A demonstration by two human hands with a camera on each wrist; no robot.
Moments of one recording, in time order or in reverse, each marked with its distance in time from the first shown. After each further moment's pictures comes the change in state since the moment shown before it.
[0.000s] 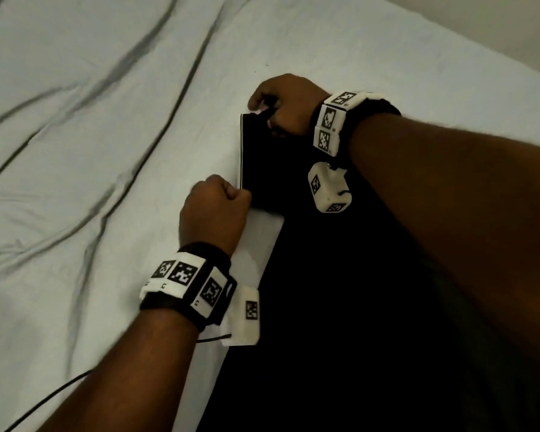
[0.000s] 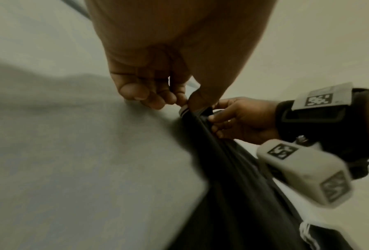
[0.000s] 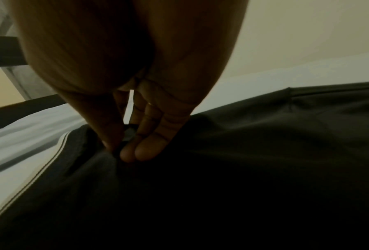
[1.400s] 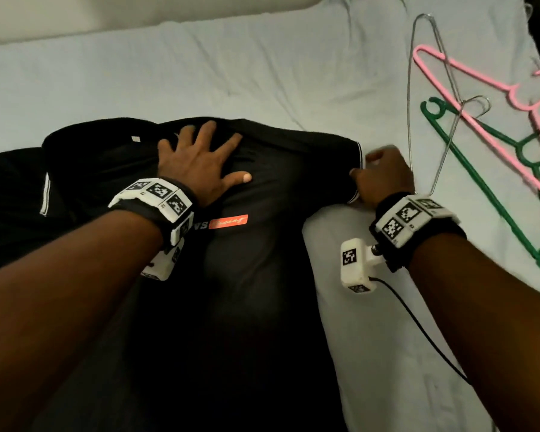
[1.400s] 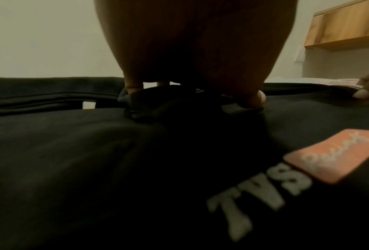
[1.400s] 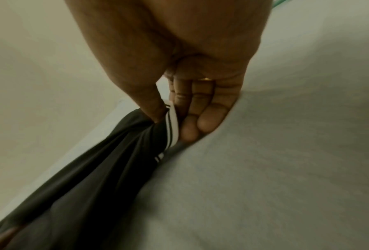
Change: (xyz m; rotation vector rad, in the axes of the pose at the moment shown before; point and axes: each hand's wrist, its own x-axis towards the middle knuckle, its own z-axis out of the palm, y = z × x) left_hand -0.178 0.289 0.307 0.988 -0.310 1.131; right_hand -0.542 0.380 -0.015 0.563 0.910 1.195
